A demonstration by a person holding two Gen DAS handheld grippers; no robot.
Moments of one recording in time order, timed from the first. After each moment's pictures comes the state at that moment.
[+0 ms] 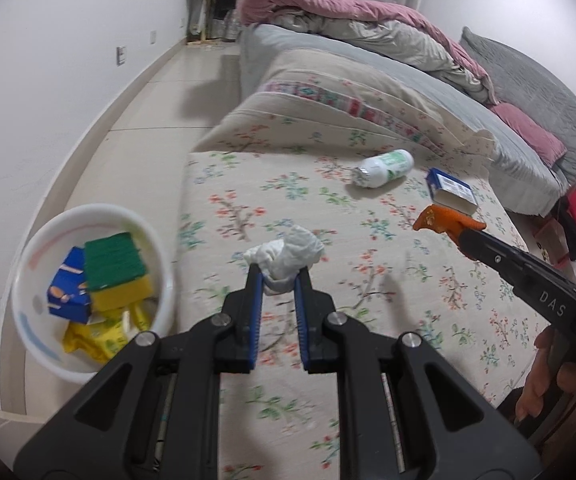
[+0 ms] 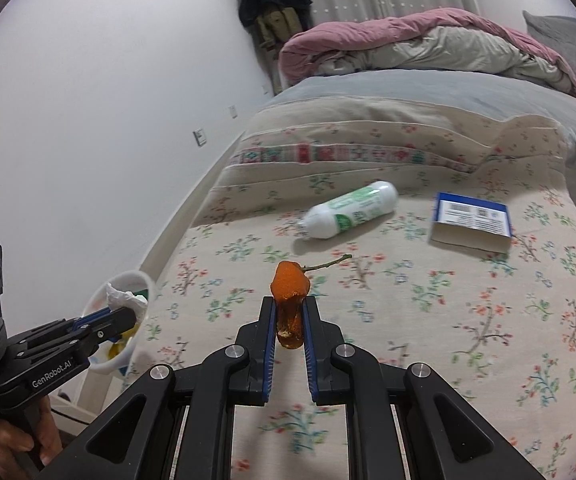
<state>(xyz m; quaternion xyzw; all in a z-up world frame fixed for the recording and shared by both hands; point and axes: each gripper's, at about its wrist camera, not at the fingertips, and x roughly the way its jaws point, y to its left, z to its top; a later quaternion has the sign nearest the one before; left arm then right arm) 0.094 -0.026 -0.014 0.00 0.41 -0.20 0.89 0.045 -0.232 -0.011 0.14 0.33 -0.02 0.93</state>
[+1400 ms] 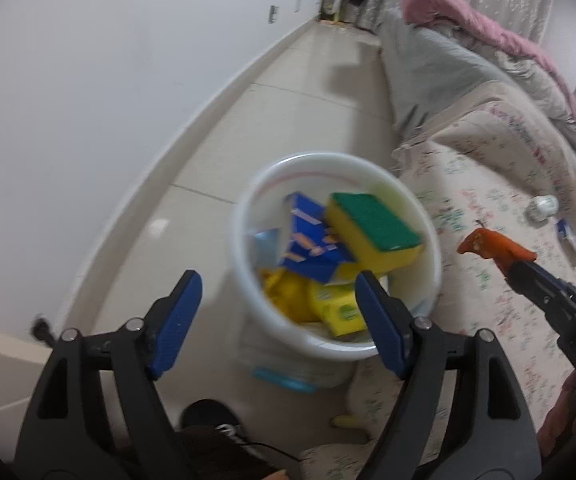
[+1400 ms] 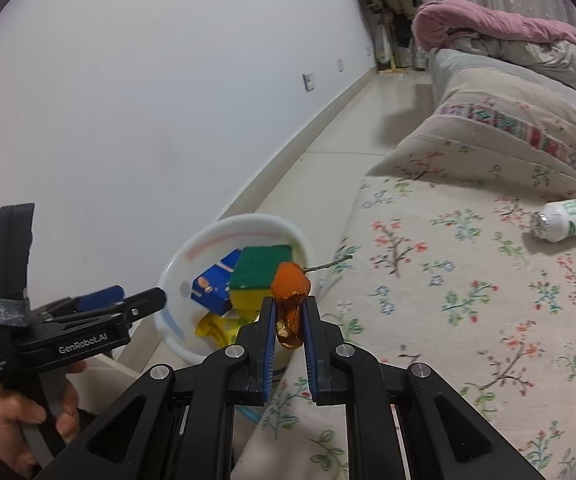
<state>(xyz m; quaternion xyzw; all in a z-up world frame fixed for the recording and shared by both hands) 0.107 0.155 -0.044 -0.05 0.46 0.00 0.89 0.121 -0.058 -0.040 0.08 0.39 0.13 0.91</state>
